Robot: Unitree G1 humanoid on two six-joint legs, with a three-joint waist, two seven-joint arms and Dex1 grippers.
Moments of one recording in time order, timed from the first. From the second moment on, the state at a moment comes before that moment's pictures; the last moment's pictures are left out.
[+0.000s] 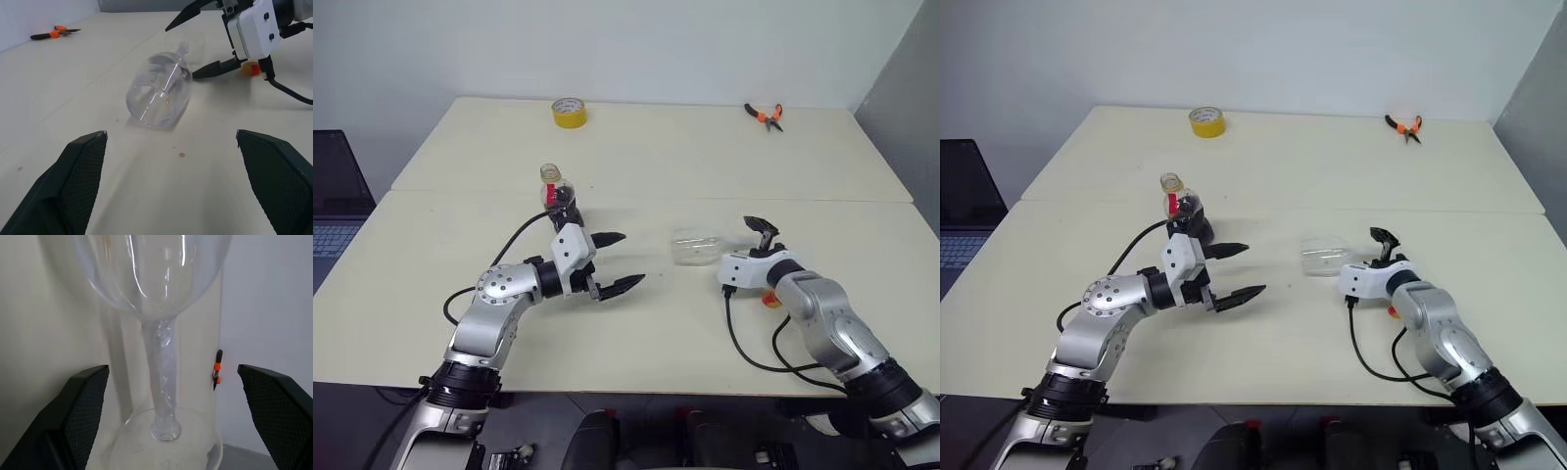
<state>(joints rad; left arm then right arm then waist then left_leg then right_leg) -0.36 0.51 -0.08 -0.02 -0.29 0.14 -0.97 -0.37 -0.67 0.41 -0.10 -0.77 0.26 0.32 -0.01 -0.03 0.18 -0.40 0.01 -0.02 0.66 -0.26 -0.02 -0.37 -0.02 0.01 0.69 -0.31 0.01</state>
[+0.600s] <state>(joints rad) -0.32 0.49 -0.07 0.00 -0.30 0.15 -0.91 -0.37 -0.54 0.33 -0.03 -0.80 0.29 0.22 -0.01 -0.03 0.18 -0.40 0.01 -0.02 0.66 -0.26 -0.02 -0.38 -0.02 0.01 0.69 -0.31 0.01</state>
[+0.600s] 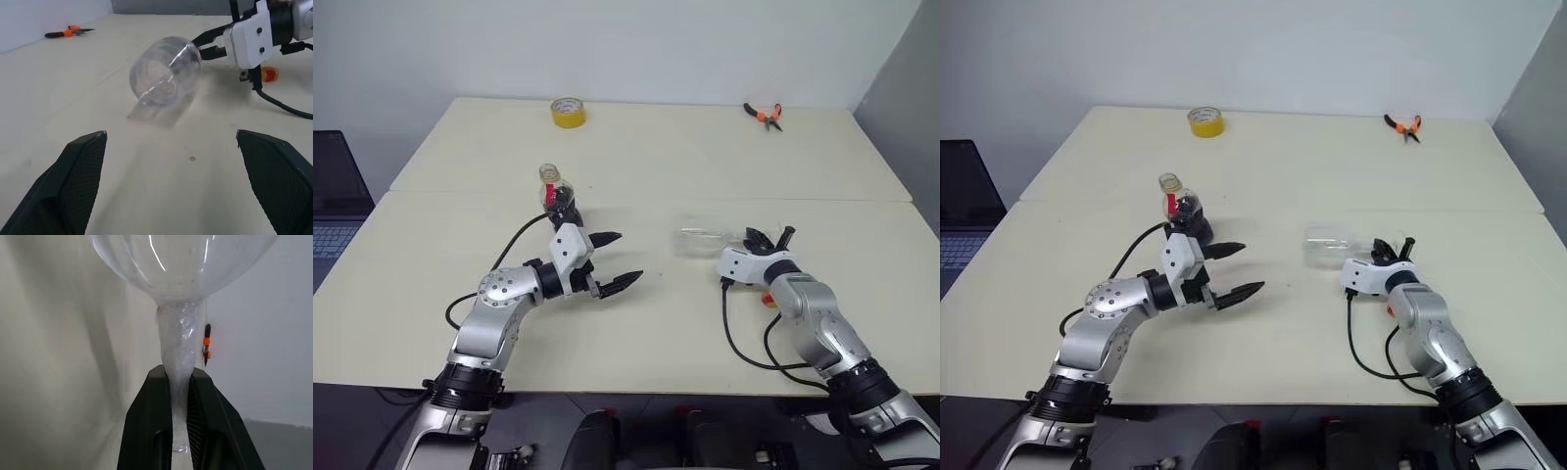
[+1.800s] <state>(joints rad) -0.25 0.76 0.20 -0.24 -0.64 0.43 -1.05 -0.50 -0.01 0.14 0.59 0.07 -0.33 0.57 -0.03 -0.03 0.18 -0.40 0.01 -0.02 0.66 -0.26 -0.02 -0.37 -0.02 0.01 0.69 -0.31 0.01</state>
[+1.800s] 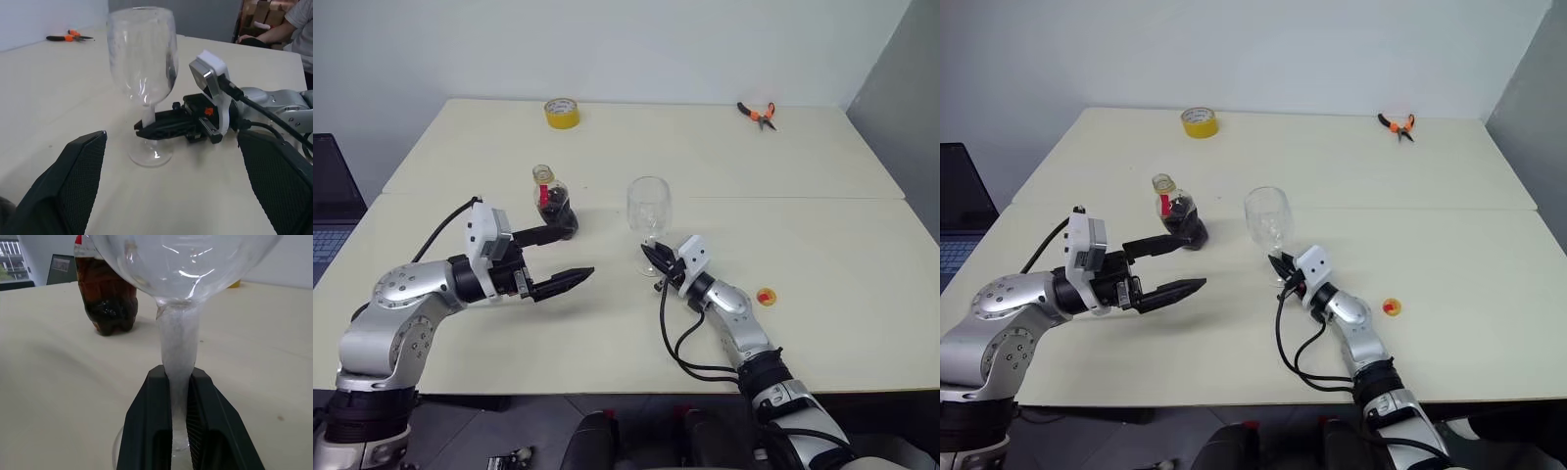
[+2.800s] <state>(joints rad) -0.20 0.70 0.16 -0.27 -0.63 0.44 -0.95 -0.21 -0.26 0.18 -0.01 0.15 0.05 0.68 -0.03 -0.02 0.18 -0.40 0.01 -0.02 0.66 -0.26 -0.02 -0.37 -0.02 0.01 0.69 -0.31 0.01</state>
